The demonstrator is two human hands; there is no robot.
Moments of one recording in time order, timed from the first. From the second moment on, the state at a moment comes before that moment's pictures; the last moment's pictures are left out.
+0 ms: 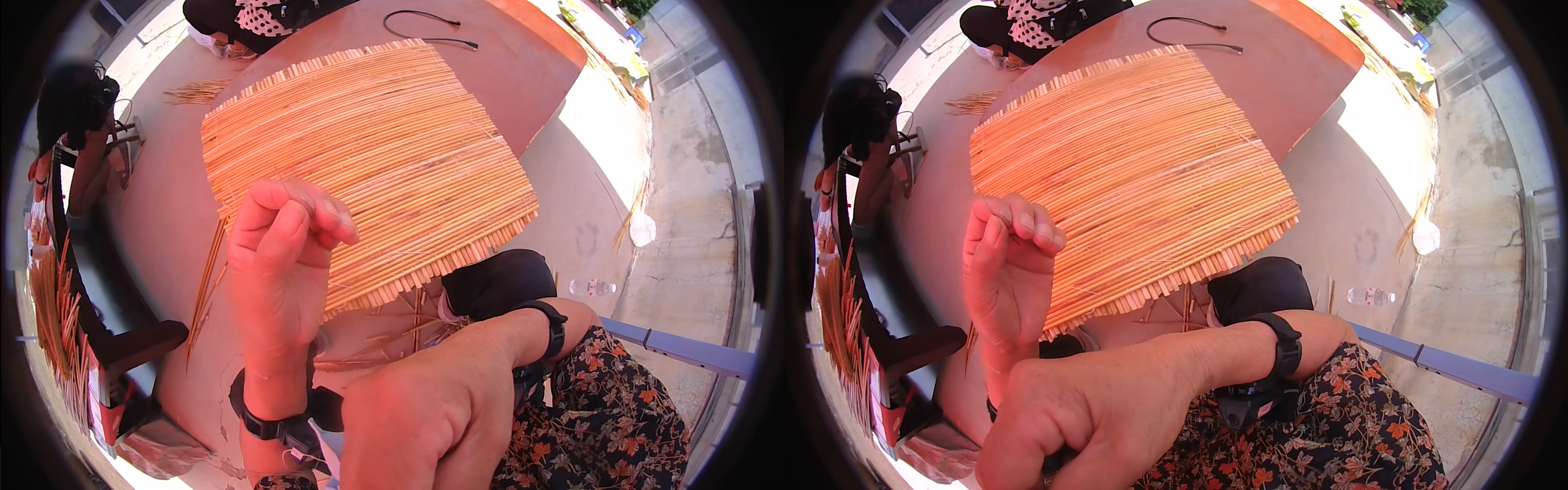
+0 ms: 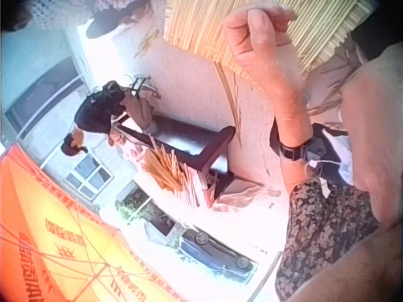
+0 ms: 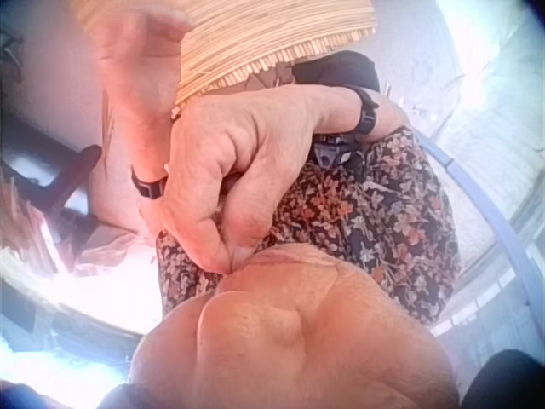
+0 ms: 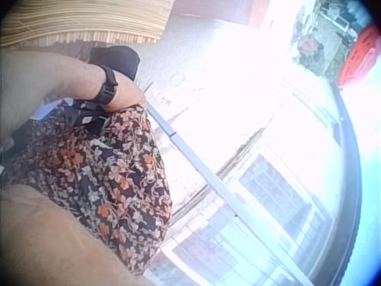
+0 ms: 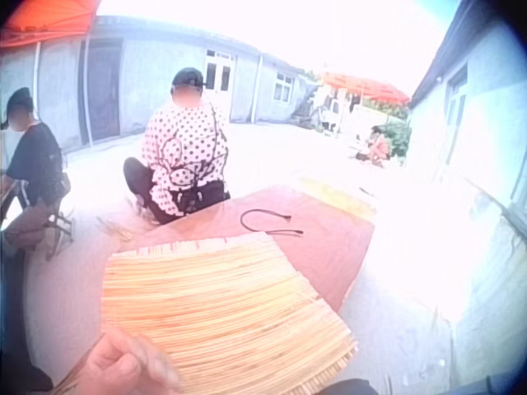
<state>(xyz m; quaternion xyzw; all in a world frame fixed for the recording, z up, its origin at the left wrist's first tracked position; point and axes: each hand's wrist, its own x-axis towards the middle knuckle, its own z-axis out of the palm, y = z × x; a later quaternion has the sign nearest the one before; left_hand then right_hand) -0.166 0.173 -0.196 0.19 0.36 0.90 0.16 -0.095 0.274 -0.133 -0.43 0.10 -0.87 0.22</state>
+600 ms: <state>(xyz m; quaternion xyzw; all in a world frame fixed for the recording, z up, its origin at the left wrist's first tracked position) -0.126 0.201 -0.178 0.12 0.26 0.92 0.27 -0.095 0.268 -0.137 -0.41 0.13 -0.89 0.15</state>
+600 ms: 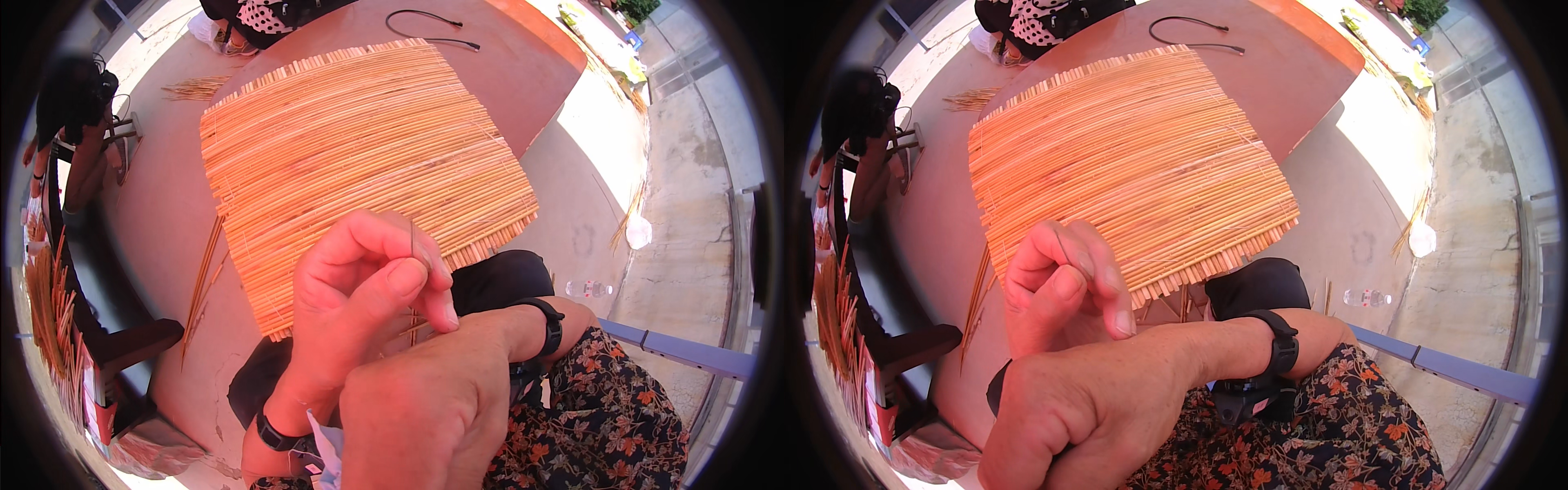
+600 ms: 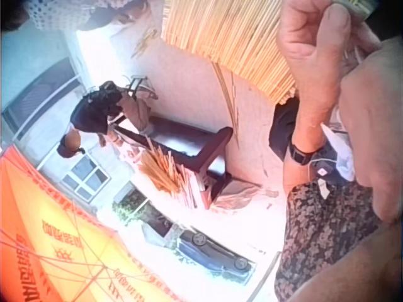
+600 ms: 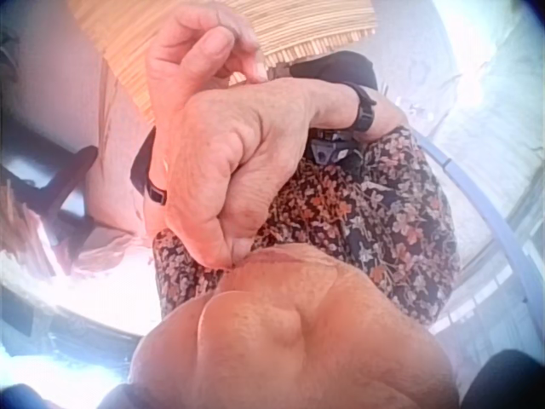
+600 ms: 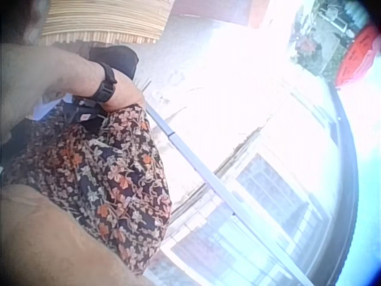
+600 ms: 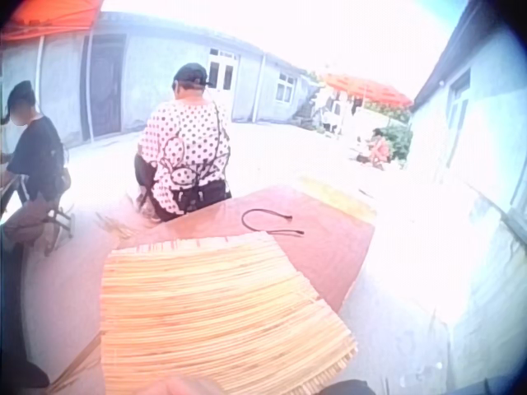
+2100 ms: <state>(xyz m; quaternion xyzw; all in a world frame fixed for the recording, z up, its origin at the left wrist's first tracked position) -0.166 0.163 -0.194 0.05 0.43 0.90 0.05 -0.119 0.304 -0.150 -0.10 0.65 -0.75 -0.02</state>
